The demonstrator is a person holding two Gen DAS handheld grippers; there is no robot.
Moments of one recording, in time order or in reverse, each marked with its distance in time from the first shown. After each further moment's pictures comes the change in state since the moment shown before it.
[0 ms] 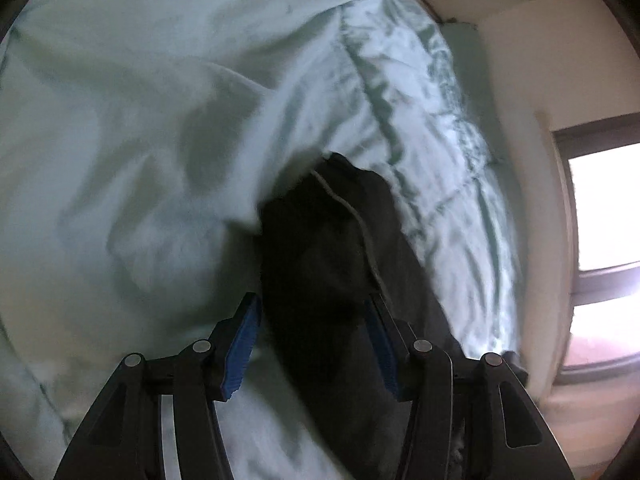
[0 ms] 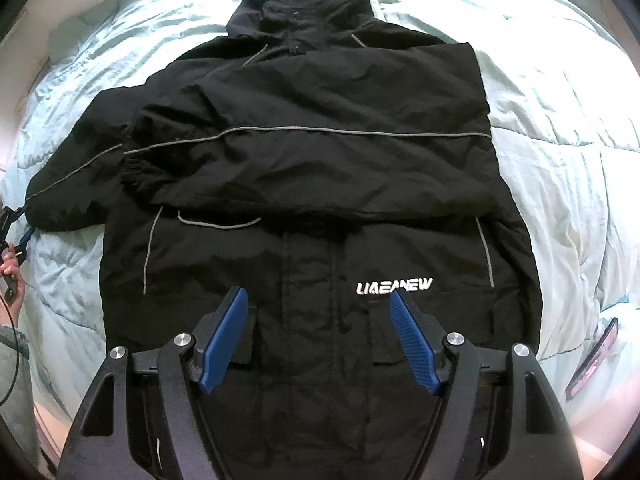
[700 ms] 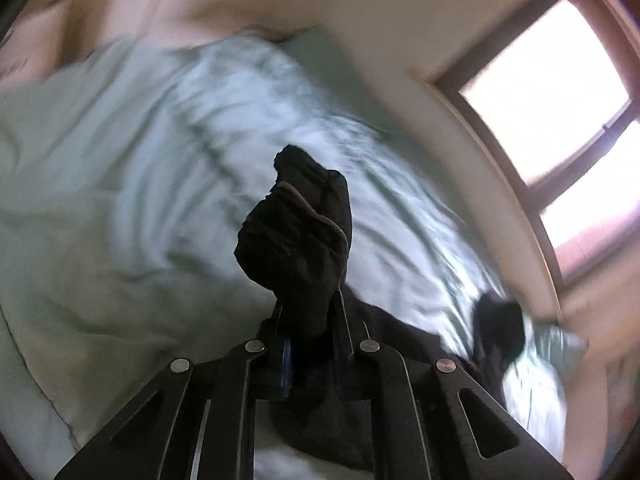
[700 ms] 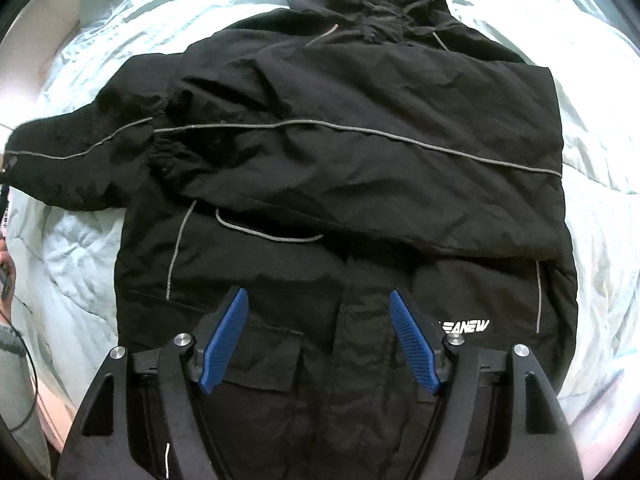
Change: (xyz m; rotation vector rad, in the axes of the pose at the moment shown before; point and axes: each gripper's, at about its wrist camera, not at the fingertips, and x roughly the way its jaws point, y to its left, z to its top) left arm -0.078 -0.115 -0.072 0.480 -0.131 -0.159; right arm 0.032 0.043 0.023 -0.127 0.045 0.084
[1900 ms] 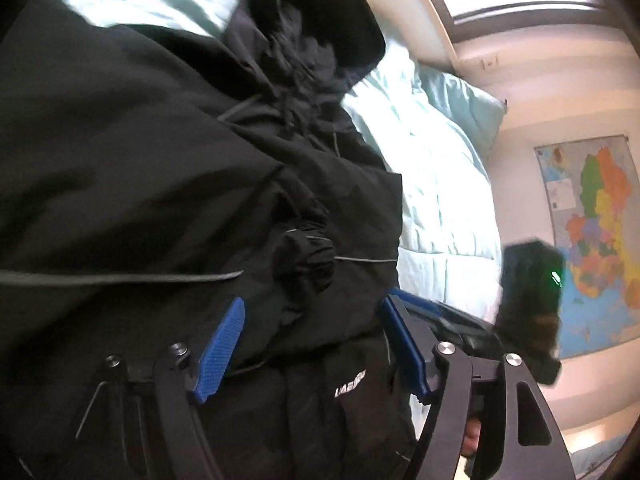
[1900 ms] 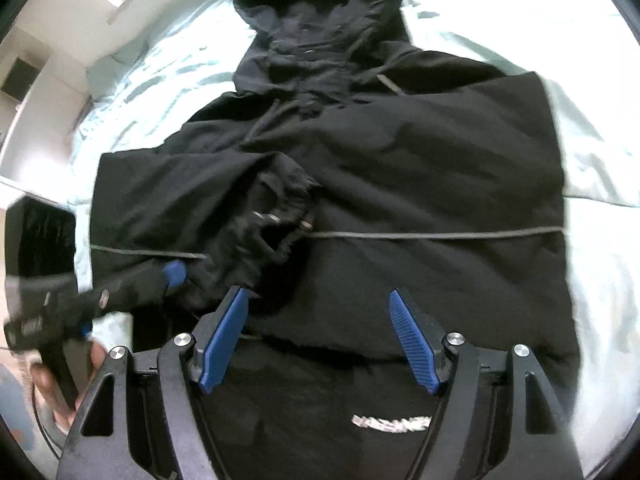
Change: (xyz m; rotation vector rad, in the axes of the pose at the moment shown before) left arm 0.149 -0.290 -0.265 0.240 0.785 -0.414; right arm 0.009 -0.098 0.060 0.105 -0.123 0.239
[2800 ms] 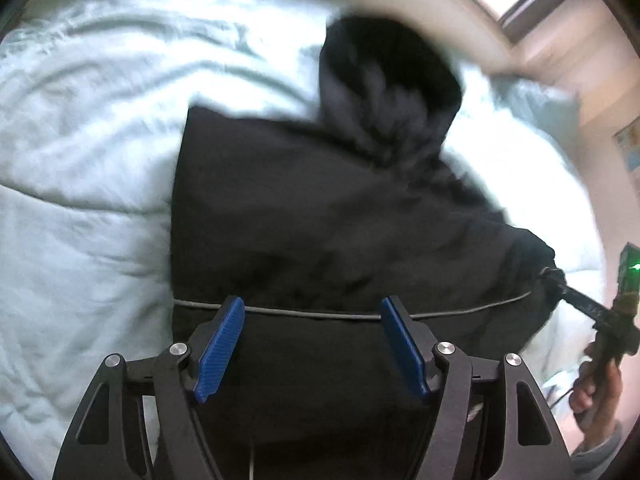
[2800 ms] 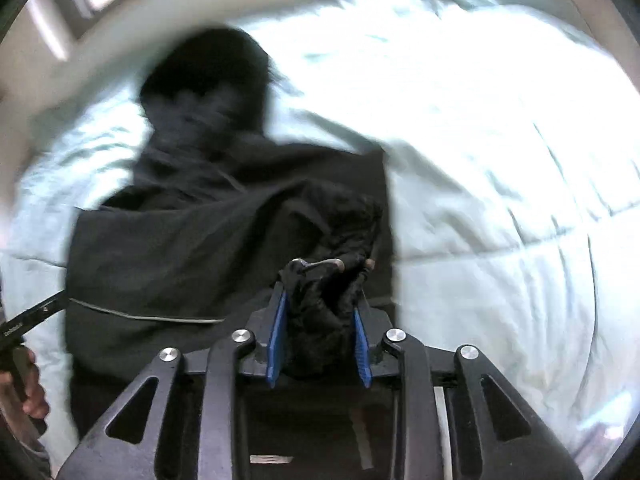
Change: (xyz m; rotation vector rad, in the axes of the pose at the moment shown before) left arm -0.004 0.019 0.038 0.108 -0.119 0.459; right arm -0.056 -0.093 0.018 0.076 -0.189 -0.302
